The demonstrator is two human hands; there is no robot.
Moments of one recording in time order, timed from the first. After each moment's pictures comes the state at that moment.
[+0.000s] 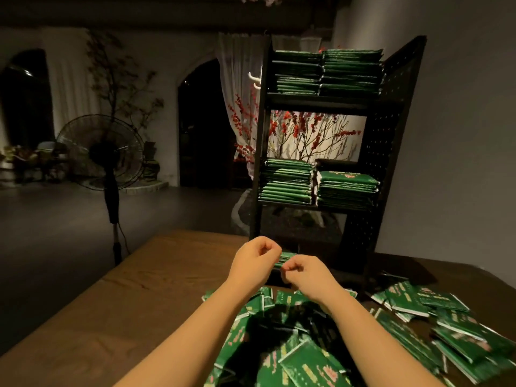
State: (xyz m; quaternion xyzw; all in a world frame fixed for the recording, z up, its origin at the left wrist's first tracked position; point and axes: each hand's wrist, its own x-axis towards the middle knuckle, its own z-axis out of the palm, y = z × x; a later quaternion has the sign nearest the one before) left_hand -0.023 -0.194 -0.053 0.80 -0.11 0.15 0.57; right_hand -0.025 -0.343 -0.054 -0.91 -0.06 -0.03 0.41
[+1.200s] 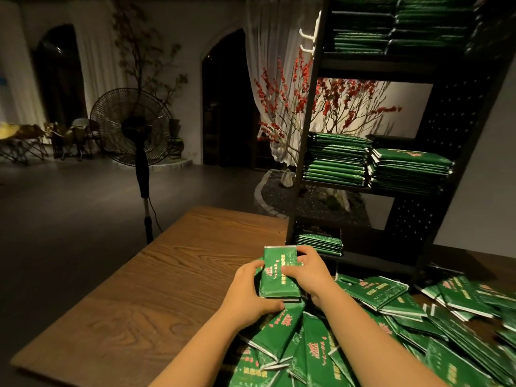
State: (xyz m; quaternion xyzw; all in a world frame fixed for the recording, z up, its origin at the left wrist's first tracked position) left_hand -0.022 -0.107 -0.162 0.87 -0.04 0.06 0.49; right_hand 0.035 -0.269 -0.127 -0.81 0.02 0.03 0.59
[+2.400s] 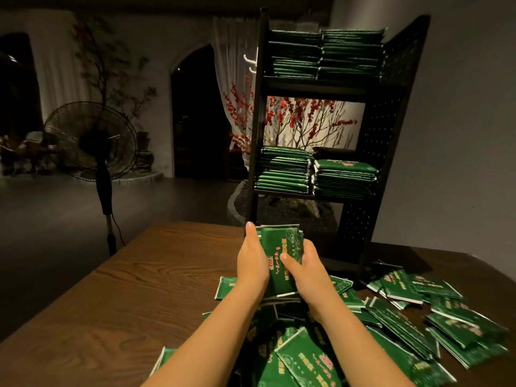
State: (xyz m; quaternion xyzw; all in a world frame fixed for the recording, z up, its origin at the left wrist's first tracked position) left_hand -0.026 -0.225 -0.061 0.61 0.07 0.09 0.79; right_hand -0.039 -0.336 -0.078 -0.74 -0.09 -0.09 0.66
